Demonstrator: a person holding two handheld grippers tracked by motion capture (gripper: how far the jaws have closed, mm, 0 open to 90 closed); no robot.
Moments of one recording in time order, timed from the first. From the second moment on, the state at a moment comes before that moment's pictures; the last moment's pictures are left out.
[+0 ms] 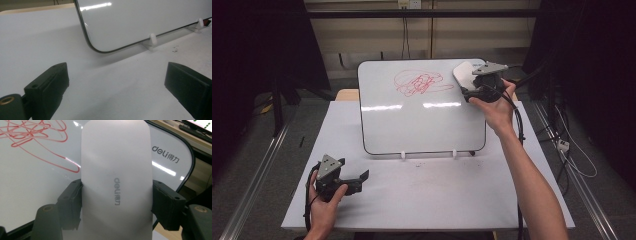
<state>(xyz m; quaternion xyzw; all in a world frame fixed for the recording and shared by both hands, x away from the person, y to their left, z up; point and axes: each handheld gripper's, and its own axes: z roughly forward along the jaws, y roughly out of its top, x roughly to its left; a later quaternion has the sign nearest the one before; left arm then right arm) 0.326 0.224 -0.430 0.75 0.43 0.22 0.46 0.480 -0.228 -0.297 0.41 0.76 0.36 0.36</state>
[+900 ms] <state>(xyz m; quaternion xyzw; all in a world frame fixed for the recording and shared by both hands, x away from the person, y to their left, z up) 0.326 0.228 -0.431 0.75 0.43 0.22 0.45 0.453 -0.230 -0.296 0.40 0.73 0.41 0.37</state>
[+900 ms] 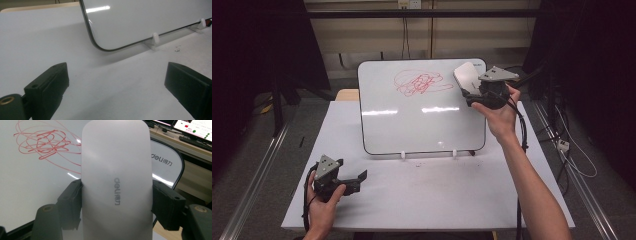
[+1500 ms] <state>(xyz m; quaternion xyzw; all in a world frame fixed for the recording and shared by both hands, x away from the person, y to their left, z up) 0.327 0.228 -0.432 0.74 0.44 0.22 0.45 0.443 -0.210 -0.301 0.38 0.73 0.43 0.38</state>
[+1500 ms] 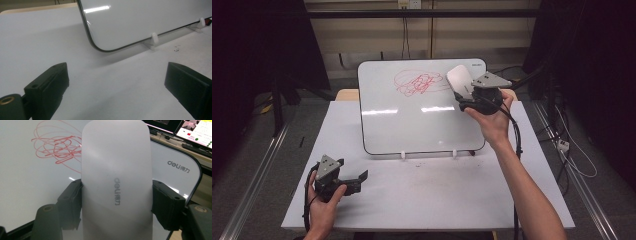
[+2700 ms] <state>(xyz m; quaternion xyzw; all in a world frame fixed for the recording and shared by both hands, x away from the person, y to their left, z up) 0.327 0.224 -0.431 0.75 0.43 0.22 0.45 0.487 -0.178 -0.308 0.40 0.73 0.35 0.43</state>
